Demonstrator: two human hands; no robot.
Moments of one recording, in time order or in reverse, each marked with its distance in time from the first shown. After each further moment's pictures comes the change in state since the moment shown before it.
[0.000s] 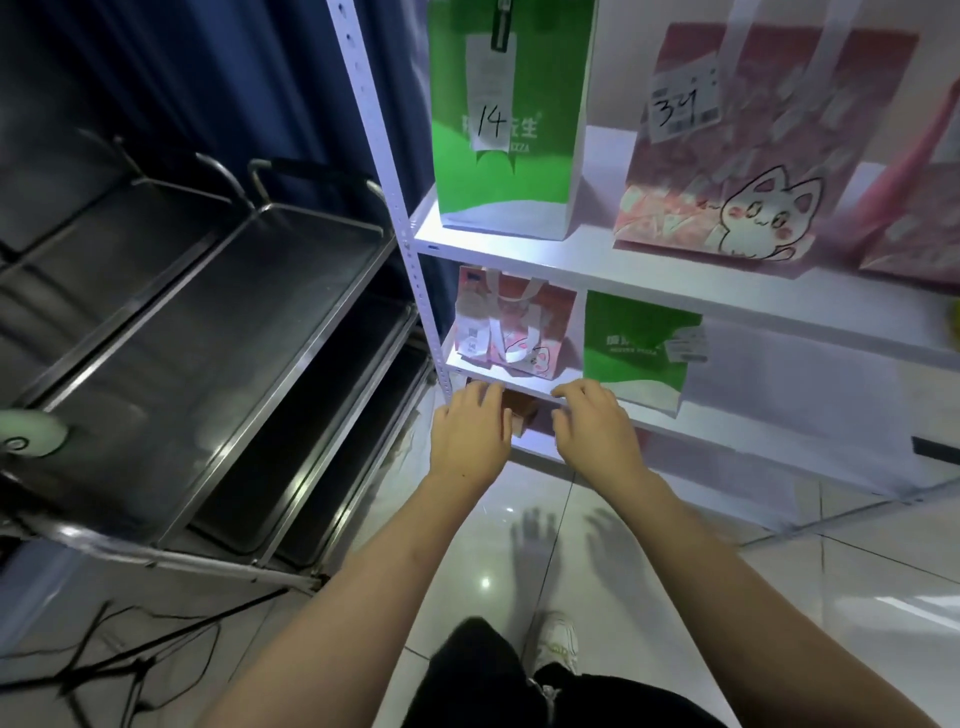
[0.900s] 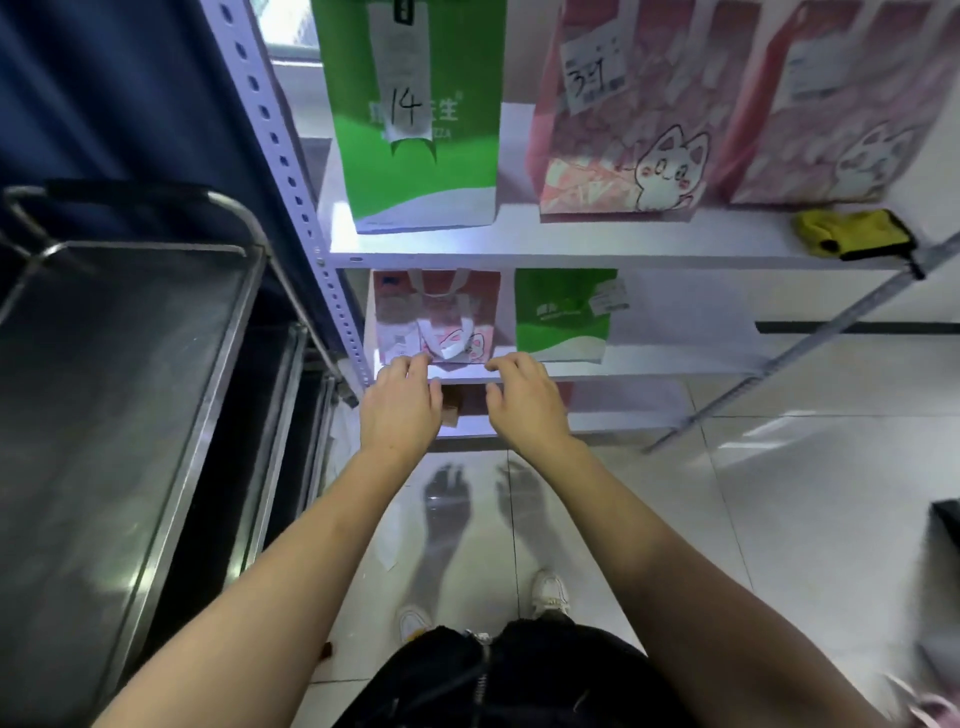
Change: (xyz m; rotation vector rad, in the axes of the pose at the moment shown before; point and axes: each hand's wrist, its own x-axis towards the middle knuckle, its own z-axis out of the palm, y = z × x) left_hand 0.086 -0.103 -0.009 -0.109 -0.094 0.238; right_hand 0.036 -0.101 0.039 0.005 0.100 0.369
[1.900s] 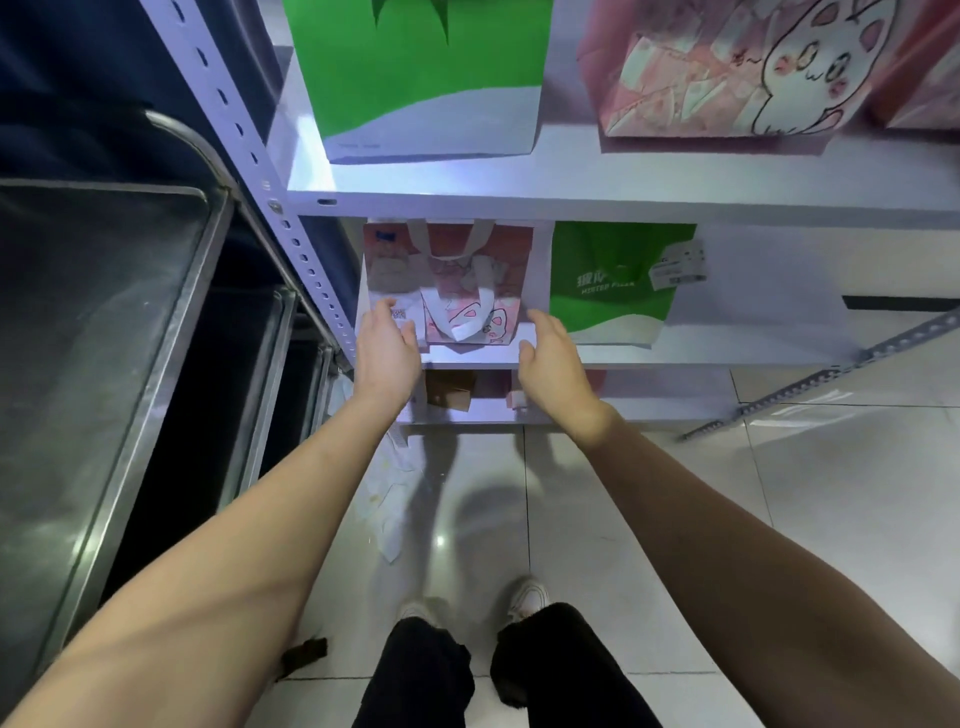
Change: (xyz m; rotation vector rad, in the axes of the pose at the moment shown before) left_hand 0.120 -0.058 0.109 -0.431 0.028 -0.327; right_hand 0.116 0.070 0.091 0.227 -0.051 0.160
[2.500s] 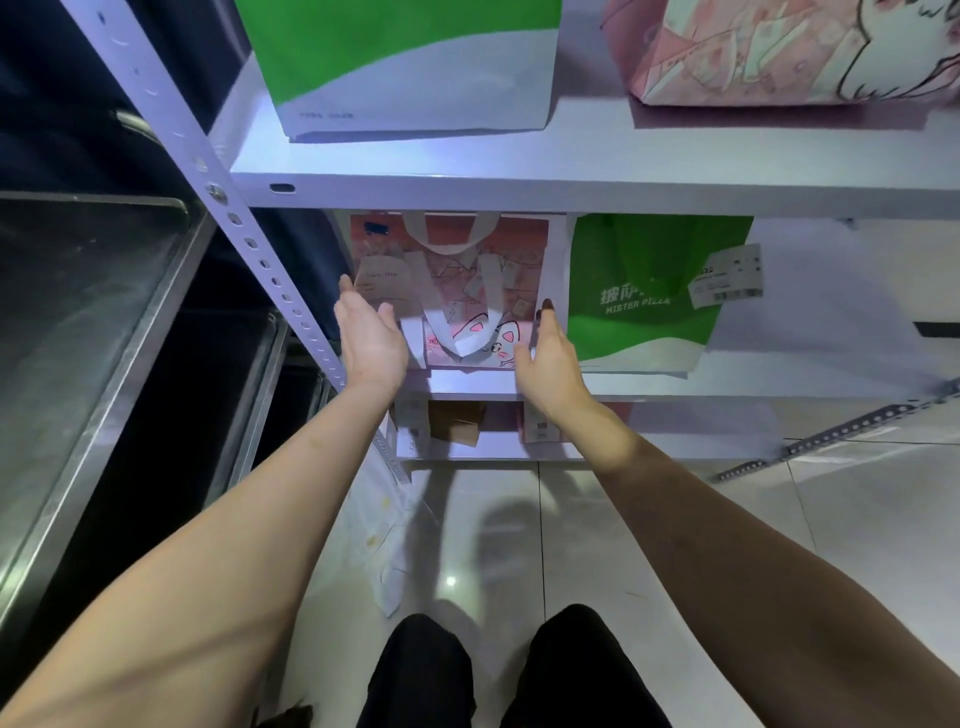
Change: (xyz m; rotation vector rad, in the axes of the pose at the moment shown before) left_hand 0.074 -0.010 0.045 -0.130 0.206 -0.154; right_hand 0.085 0.044 0.056 0.142 0.007 0.028
